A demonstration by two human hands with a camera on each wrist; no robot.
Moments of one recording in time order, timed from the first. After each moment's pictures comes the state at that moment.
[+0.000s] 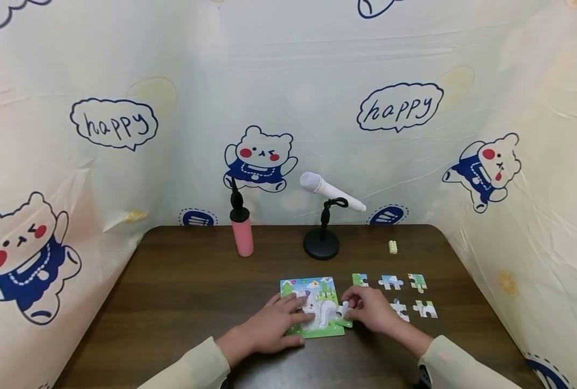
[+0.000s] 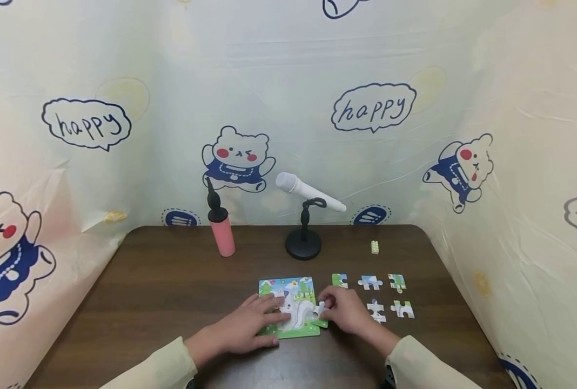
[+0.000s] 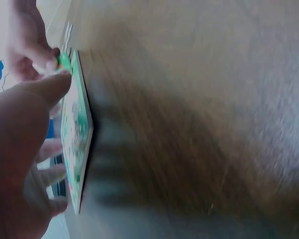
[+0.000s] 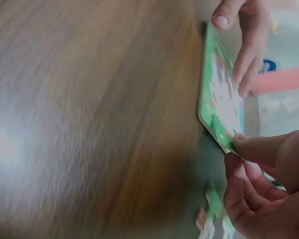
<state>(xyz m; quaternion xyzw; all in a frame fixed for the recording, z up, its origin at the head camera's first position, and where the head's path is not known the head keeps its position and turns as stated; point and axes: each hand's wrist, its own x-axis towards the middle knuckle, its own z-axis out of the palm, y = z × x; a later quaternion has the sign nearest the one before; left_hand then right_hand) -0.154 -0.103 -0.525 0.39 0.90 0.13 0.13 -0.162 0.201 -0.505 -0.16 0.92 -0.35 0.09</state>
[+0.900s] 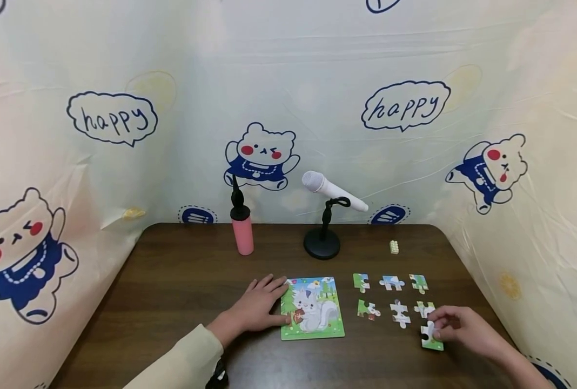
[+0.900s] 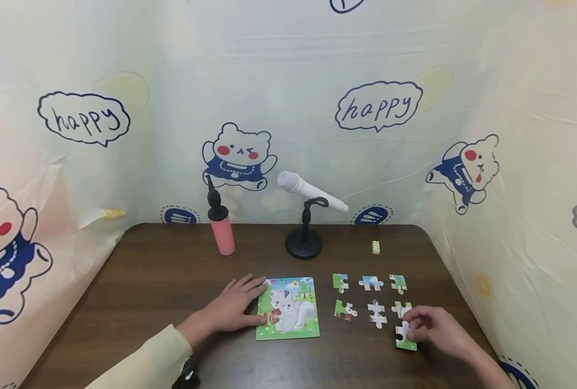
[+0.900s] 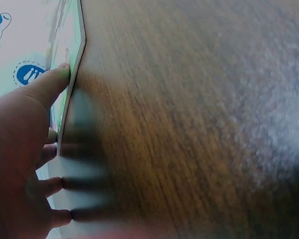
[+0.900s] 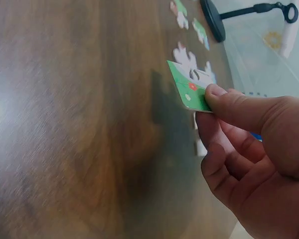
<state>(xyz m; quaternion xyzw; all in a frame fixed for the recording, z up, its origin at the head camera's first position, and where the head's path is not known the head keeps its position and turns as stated) -0.190 -0.135 -0.541 0.28 0.94 0.15 0.12 -0.123 0.391 -0.504 -0.14 0.86 -0.45 0.18</state>
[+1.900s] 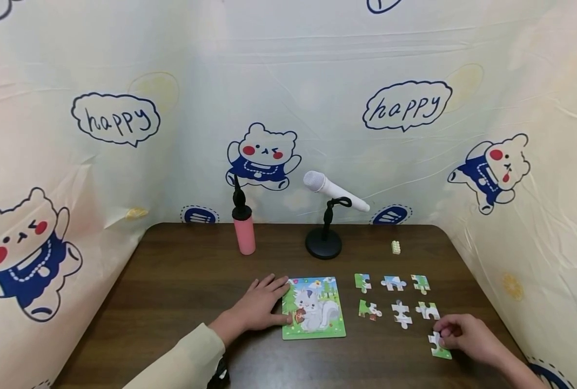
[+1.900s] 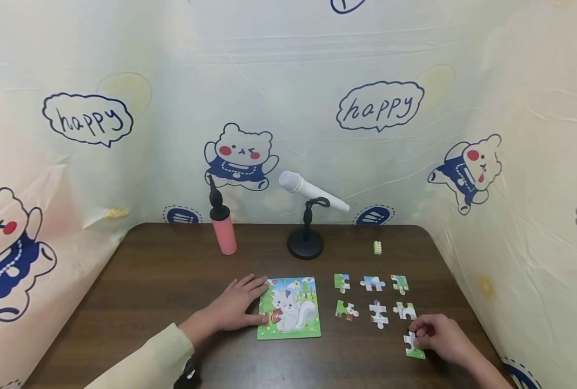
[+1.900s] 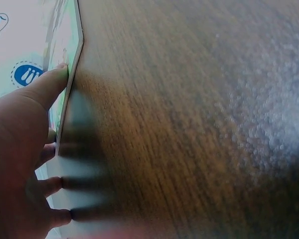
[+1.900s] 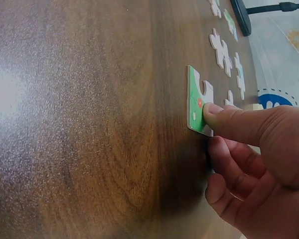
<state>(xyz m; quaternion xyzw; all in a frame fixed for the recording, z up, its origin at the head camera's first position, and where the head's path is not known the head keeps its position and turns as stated) -0.189 -0.133 -0.538 0.28 0.94 0.14 0.12 -0.121 0.400 -0.519 -0.08 0.93 -0.33 0.17</state>
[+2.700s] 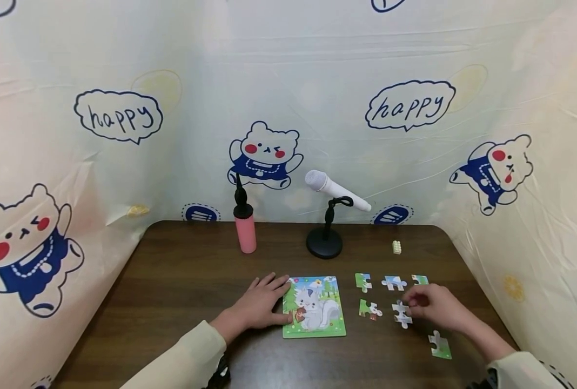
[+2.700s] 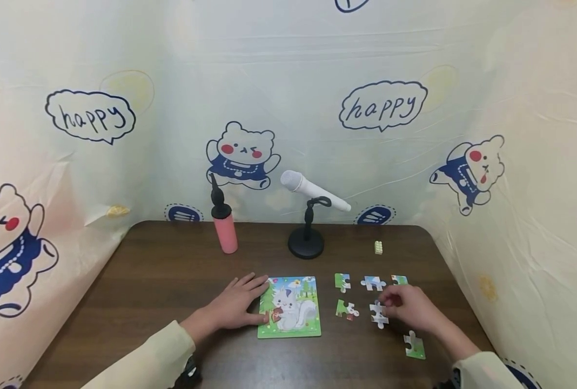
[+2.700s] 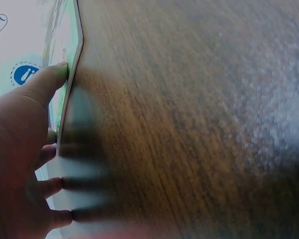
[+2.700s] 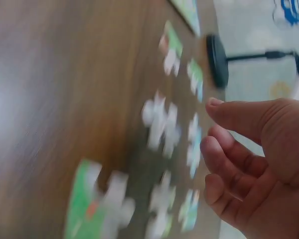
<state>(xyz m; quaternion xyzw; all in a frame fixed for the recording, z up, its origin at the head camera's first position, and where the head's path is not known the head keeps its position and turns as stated) -0.188 -0.133 -0.537 0.28 0.94 0.14 0.12 -0.163 0.331 -0.484 -0.19 0.93 -0.30 0.10</state>
